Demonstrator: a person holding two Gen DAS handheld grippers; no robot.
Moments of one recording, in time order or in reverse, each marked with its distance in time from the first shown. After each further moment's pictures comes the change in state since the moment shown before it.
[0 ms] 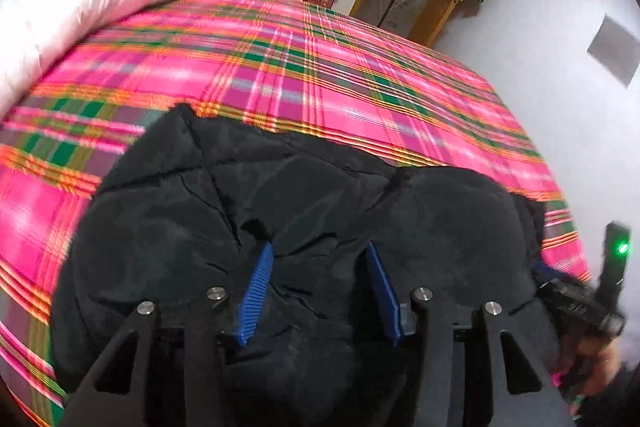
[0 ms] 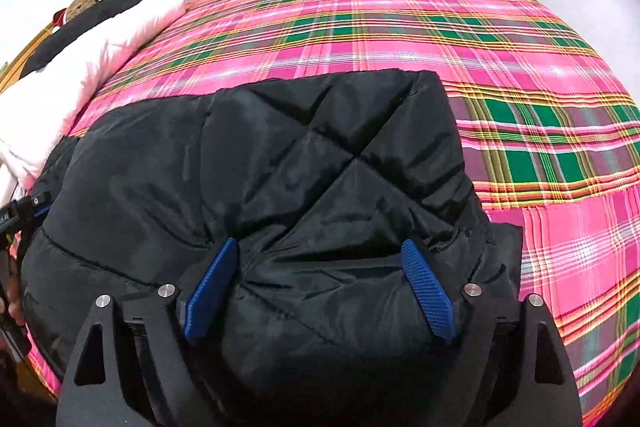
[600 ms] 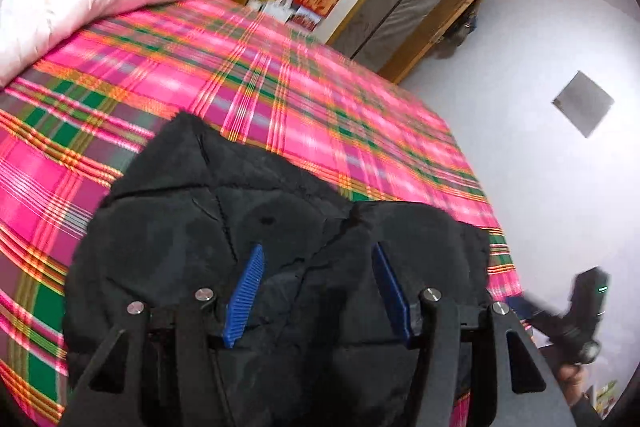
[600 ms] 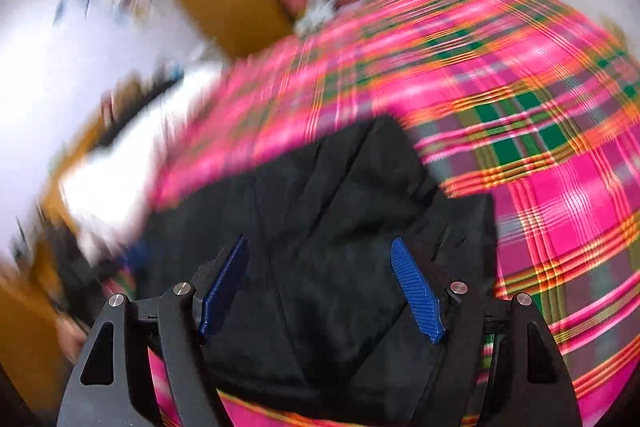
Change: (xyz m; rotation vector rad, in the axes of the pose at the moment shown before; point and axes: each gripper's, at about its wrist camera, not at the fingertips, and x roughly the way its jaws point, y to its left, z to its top) left arm -0.084 0.003 -0.011 -0.142 -0.080 -0.217; right arm -0.092 0.001 -0.023 0.063 -0.072 0.220
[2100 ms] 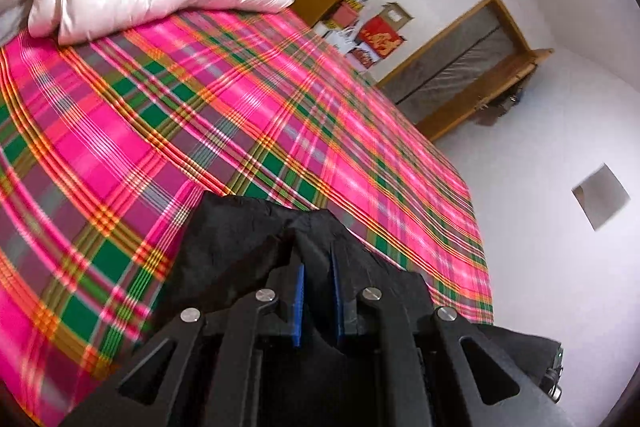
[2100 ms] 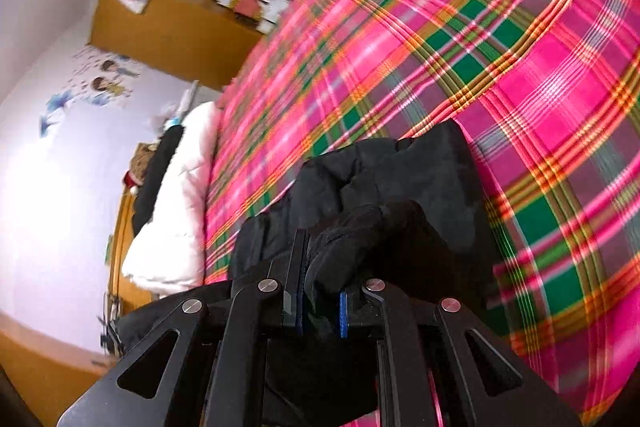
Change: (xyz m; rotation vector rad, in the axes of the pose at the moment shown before) left arm -0.060 0.052 0.014 -0.305 -0.102 0.091; right arm -0.028 -0.102 0.015 0.567 0.055 0.222
